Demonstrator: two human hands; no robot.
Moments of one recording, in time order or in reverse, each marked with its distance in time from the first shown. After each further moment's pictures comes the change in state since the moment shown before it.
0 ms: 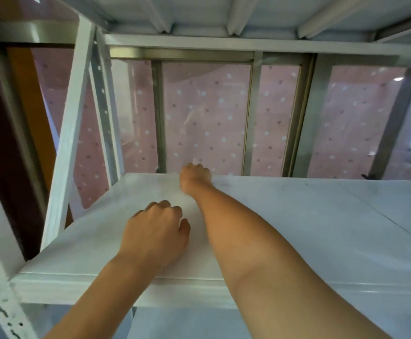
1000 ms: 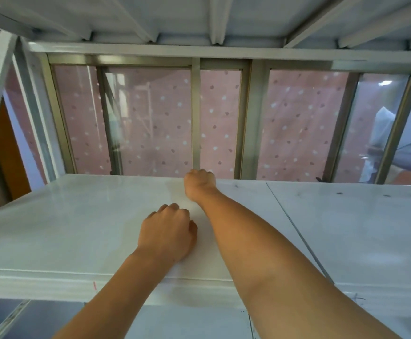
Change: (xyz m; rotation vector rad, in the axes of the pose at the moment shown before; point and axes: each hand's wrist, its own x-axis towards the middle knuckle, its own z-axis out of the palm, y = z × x) left_hand 0.025 0.239 0.024 -0.012 -0.008 -0.027; right_hand -0.061 0.230 0.000 -0.102 0.072 -0.075
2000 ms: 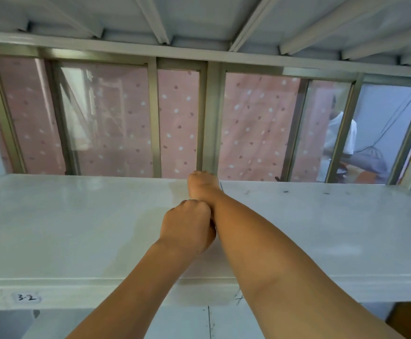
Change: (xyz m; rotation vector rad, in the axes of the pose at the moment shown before) left_hand 0.014 0.156 -0.011 -0.168 -0.074 0.096; right_hand -0.052 0.137 0.001 0.024 -0.034 0.069
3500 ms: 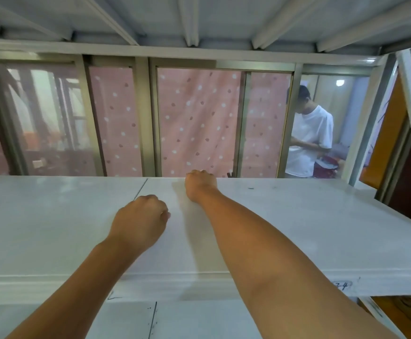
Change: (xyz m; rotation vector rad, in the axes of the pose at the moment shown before) left_hand 0.035 0.161 0.056 0.085 0.041 -0.074; right_hand -0.064 0.240 0.014 0.019 -0.048 0.020
